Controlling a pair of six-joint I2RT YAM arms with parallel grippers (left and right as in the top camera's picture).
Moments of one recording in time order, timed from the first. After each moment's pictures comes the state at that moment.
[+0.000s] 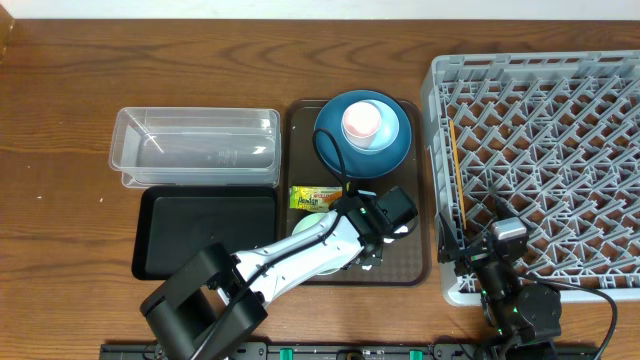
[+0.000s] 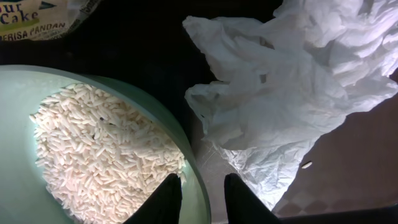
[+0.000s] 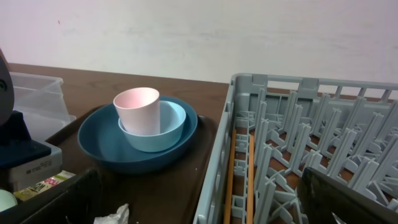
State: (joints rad) left arm -0.96 1.78 1.13 -0.83 -0.09 -0.80; right arm 0.19 0.01 0.01 -0.07 -0.09 0.04
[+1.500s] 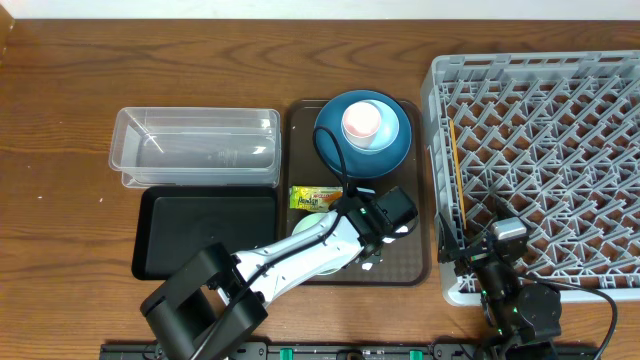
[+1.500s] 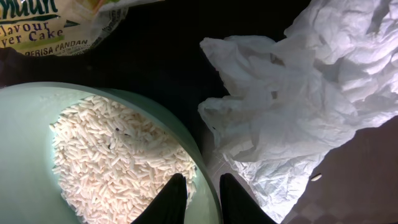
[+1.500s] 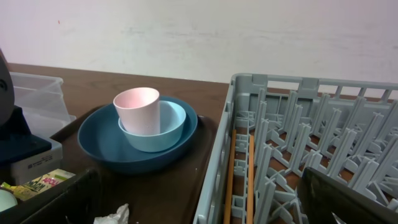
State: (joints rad) left arm -0.96 1.78 1.13 -0.83 -0.13 -0.80; right arm 0.19 0.01 0.01 -0.07 -0.09 0.04
